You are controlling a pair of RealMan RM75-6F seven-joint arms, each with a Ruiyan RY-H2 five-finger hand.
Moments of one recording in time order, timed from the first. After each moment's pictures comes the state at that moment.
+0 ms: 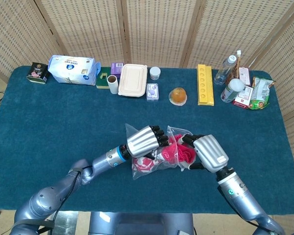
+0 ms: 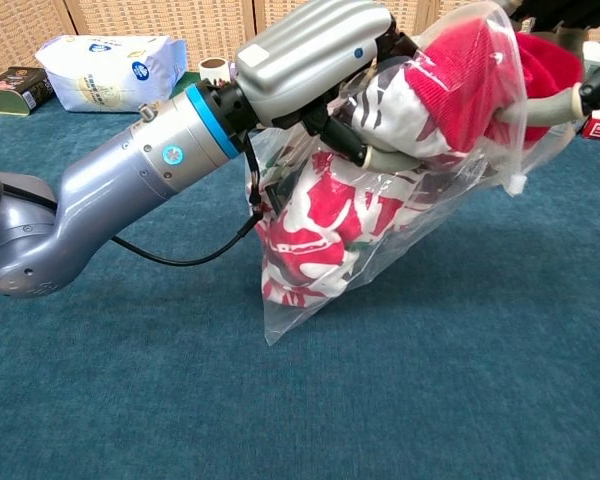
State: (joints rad) left arm -1.12 -2.09 -0.02 -0.47 1.74 1.53 -0.42; right arm 0.50 -1.13 0.17 -2.02 -1.43 1.16 -0.12
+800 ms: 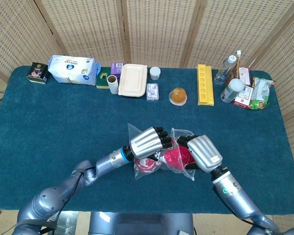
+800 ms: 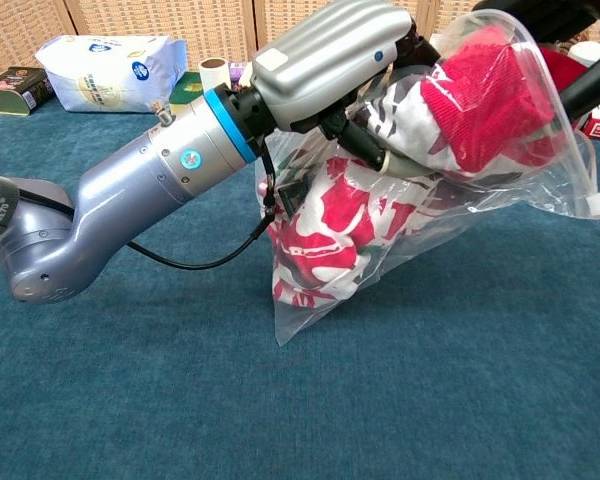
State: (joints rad) left arm -1.14 -2.11 -0.04 -0.48 1.73 1.50 -0.41; right arm 0.54 -1.17 0.17 -2.03 -1.40 1.13 -0.18
